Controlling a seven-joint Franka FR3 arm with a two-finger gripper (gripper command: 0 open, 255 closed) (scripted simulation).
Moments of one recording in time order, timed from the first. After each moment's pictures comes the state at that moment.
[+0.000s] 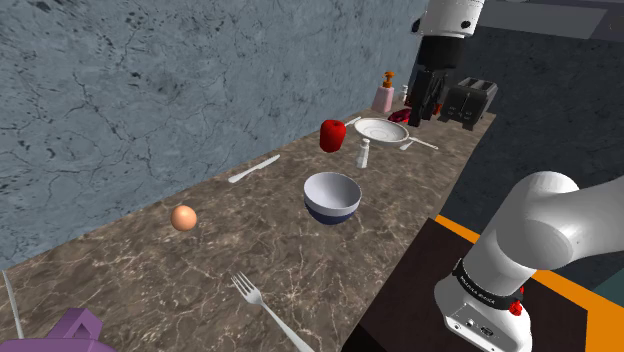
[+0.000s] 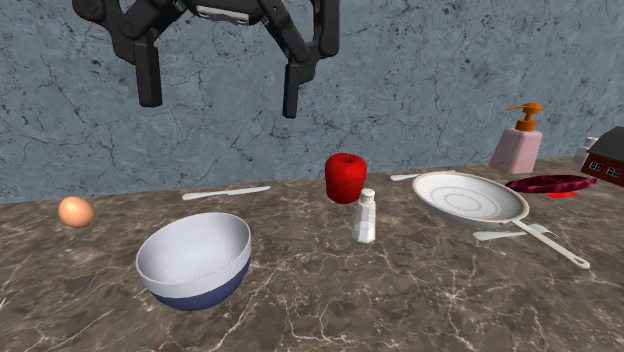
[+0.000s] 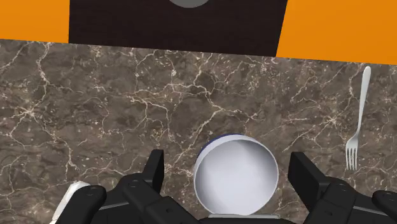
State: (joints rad) arm 0.02 -0.83 -0.02 -2.38 0.11 1.45 -0.12
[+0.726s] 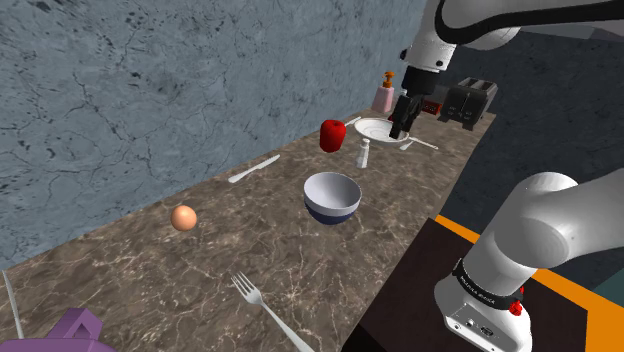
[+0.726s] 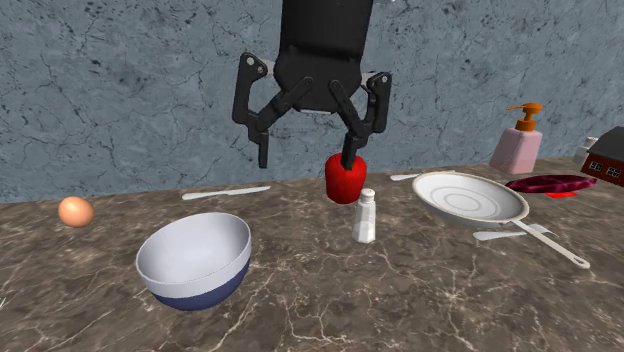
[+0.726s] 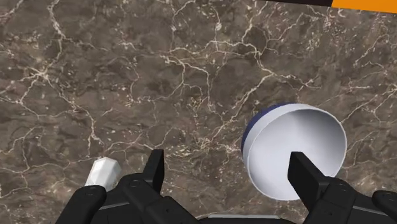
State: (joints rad) arm -0.03 -0.74 -0.14 -2.52 0.04 1.78 -0.27
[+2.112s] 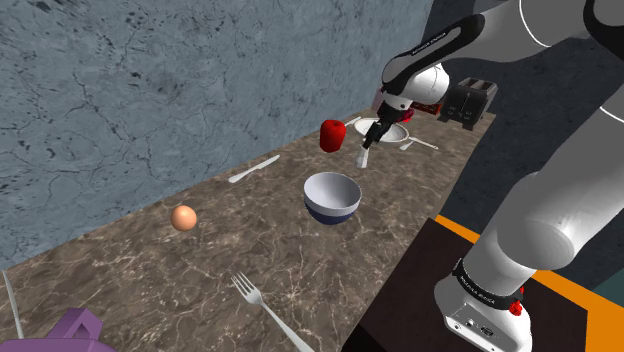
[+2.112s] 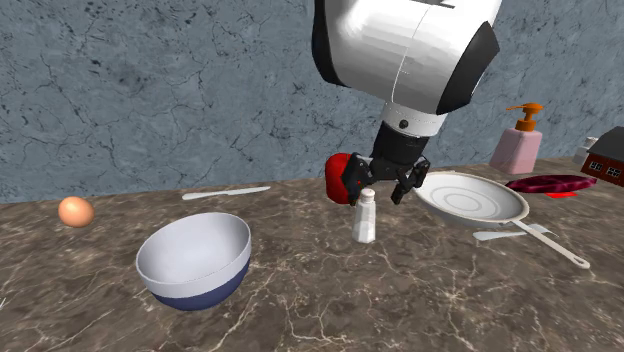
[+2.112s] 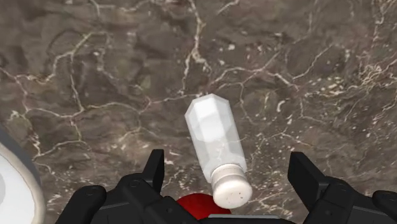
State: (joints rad) arm 0.04 -0.13 -0.46 -2.43 0.27 2.44 -0.77
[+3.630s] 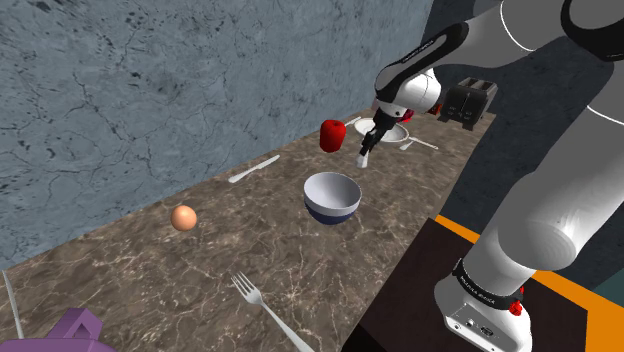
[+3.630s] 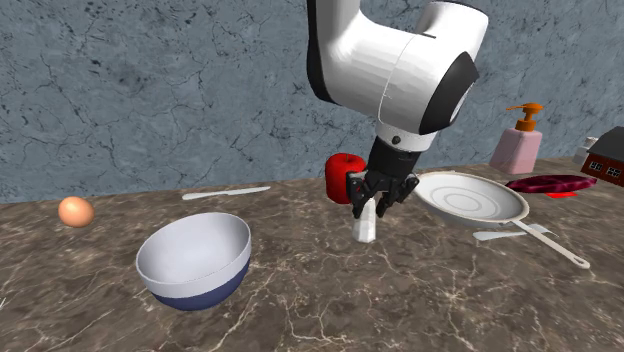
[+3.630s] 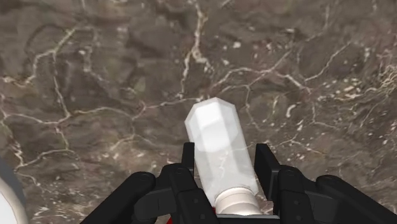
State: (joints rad) arm 0.06 -0.06 -0.46 -2.43 0.34 2.50 -0.81
